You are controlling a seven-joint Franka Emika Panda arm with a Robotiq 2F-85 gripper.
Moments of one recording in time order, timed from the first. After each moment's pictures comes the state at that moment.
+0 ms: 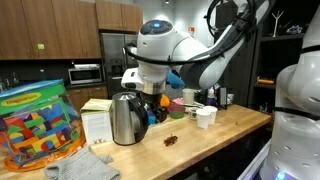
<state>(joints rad) 0.39 -0.23 0.38 -2.59 -0.77 2.49 -0.29</state>
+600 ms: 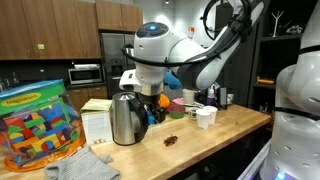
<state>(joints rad) 0.39 -0.20 0.38 -2.57 -0.79 2.47 -0.28</state>
